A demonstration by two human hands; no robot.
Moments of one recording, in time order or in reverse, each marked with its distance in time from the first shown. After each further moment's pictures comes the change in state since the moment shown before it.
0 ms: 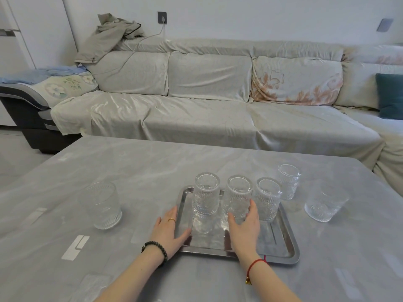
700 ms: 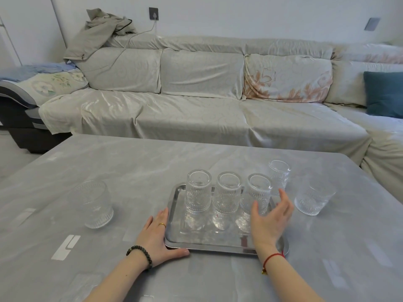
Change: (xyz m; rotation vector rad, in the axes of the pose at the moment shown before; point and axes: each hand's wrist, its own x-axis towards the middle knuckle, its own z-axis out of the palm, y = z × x) left_hand -0.014 -0.016 -0.001 0.122 -0.061 0.078; right_hand 0.029 0.006 -0.050 -0.094 0.414 -0.209
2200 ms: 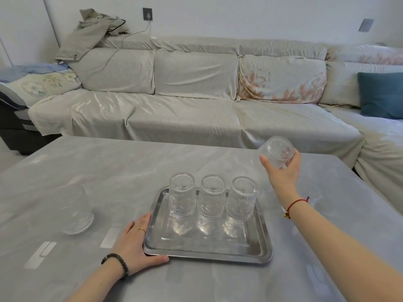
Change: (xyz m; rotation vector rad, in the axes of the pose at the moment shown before) left_hand 0.002 0.000 0.002 0.023 0.036 -0.042; right_hand 0.145 -0.014 -0.013 0.327 -0.170 0.020
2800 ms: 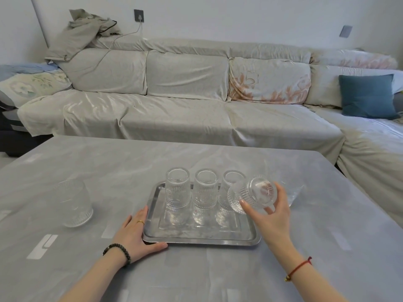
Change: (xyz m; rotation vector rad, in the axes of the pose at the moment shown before) left_hand -0.008 0.006 -0.003 0.032 0.012 0.002; right_hand -0.131 -0.013 -0.051 0.006 -0.188 0.015
